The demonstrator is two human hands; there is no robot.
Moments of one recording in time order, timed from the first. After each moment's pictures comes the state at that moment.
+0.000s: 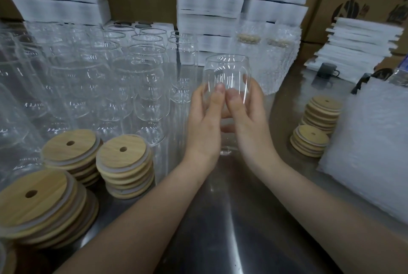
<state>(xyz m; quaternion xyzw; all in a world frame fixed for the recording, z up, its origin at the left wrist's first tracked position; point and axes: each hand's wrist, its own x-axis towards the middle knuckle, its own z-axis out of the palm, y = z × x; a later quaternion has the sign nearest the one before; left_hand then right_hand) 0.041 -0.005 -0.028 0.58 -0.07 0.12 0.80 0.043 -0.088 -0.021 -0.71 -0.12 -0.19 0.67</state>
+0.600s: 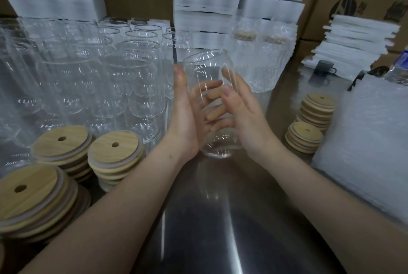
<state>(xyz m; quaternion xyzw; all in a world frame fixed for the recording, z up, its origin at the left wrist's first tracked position) 0.056 0.012 -0.019 0.46 -0.08 -0.05 0.88 0.046 -0.098 -0.010 -0.68 -0.19 -0.07 0.70</state>
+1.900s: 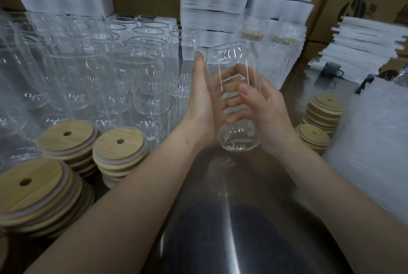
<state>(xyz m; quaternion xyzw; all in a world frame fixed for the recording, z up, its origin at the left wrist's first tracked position) 0.071 -0.001 -0.002 0.45 -0.06 -0.08 0.89 0.049 -0.115 0.002 -0.68 -0.20 -0.11 0.69</state>
